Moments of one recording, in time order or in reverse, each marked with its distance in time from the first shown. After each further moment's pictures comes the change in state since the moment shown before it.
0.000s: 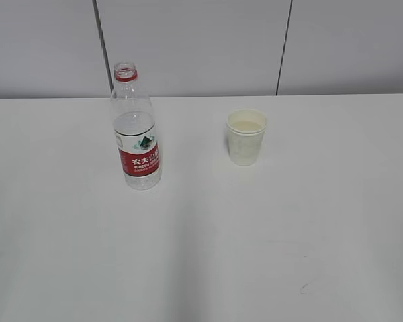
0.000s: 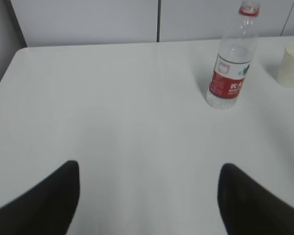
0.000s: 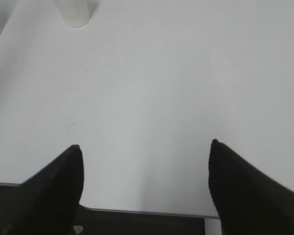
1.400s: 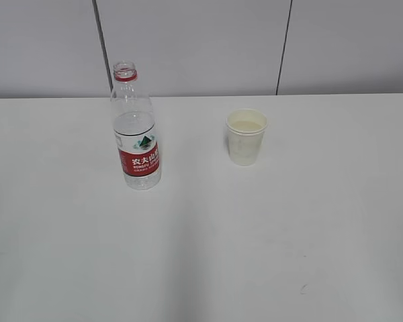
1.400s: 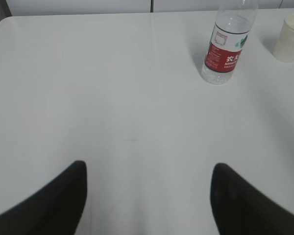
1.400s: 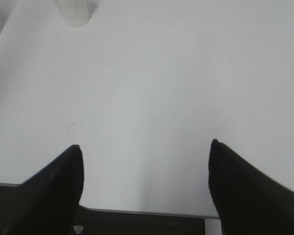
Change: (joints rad) left arm 0.000 0.000 0.023 -0.027 0.038 0.001; right arm 0.000 0.000 0.000 0.000 0.000 0.000
